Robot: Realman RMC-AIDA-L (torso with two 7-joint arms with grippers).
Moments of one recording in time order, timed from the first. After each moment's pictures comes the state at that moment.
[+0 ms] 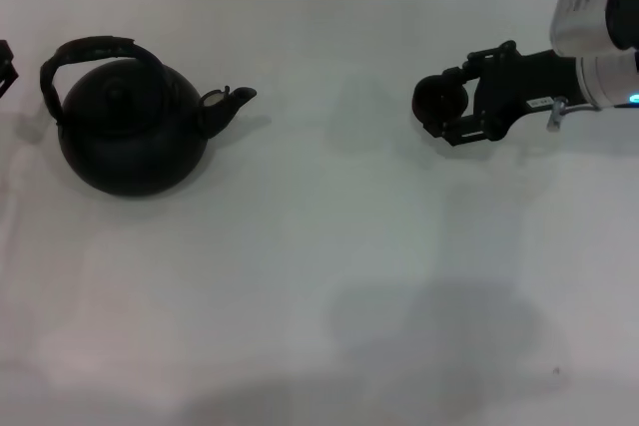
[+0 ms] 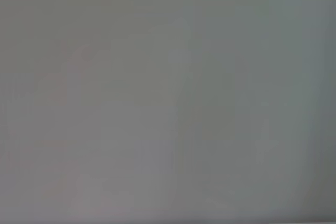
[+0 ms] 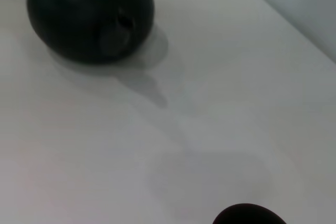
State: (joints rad) left arm -0.41 -2.07 -0.17 0.14 -1.39 -1.13 2.68; right arm 0.60 2.02 -1.23 -0.77 1.03 1.12 -1.60
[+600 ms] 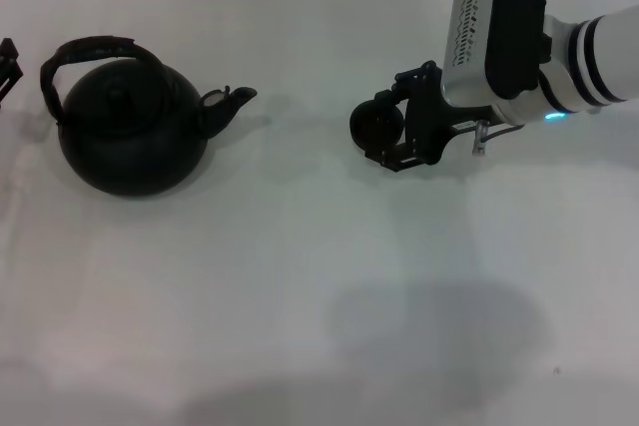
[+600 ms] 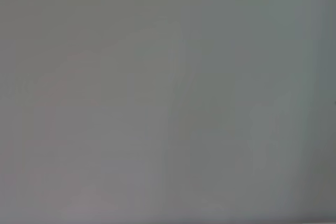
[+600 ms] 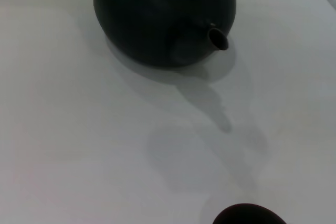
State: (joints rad) left arm -0.42 -2.07 -0.16 0.14 -1.39 -1.13 2.68; right arm 0.61 2.03 -1.64 -0.89 1.07 0.95 -1.45
